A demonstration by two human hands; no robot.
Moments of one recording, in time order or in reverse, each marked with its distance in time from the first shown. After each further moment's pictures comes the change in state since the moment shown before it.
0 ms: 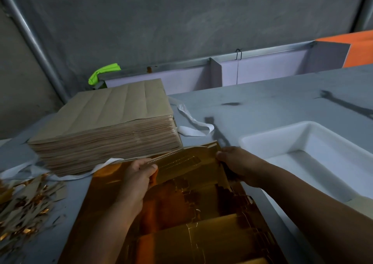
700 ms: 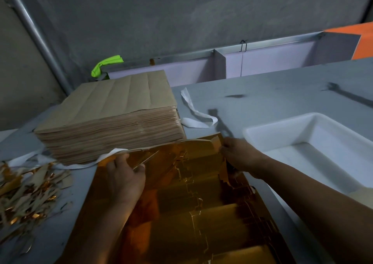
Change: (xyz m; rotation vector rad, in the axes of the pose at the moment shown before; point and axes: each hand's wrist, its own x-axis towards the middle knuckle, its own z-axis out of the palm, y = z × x) left_hand 0.000 -0.018 -0.028 0.730 0.354 0.200; right_hand 0.003 0.005 0.003 -0.377 0.105 -0.124
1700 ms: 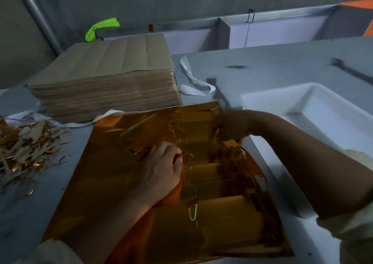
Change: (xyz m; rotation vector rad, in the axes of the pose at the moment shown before) left_hand -0.095 -0.009 0.036 0.260 -0.250 0.682; right_hand -0.012 -0.009 -0.011 -0.627 -0.447 -0.118
